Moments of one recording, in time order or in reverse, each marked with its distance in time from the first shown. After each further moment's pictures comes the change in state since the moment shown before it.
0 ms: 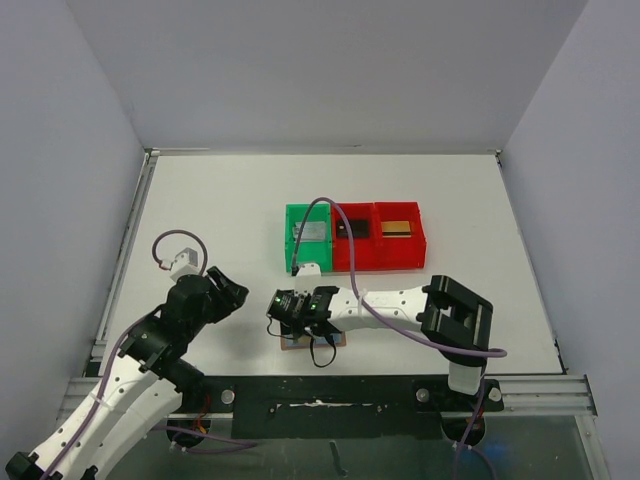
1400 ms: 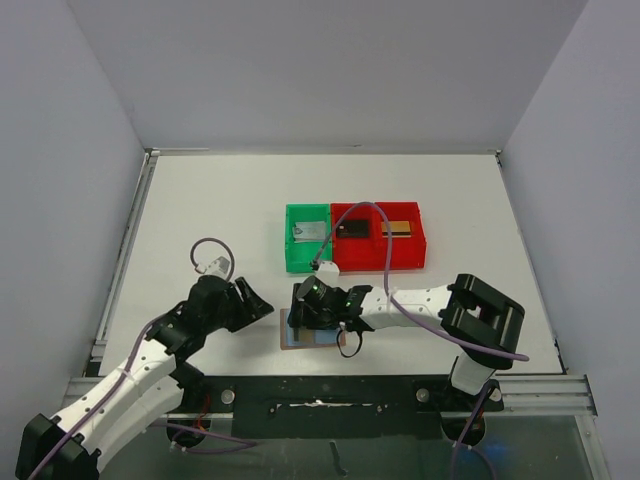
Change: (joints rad) left arm 0.000 0.156 -0.127 0.215 0.271 0.000; right arm -0.129 -0.140 -0.309 0.463 -0.295 0.001
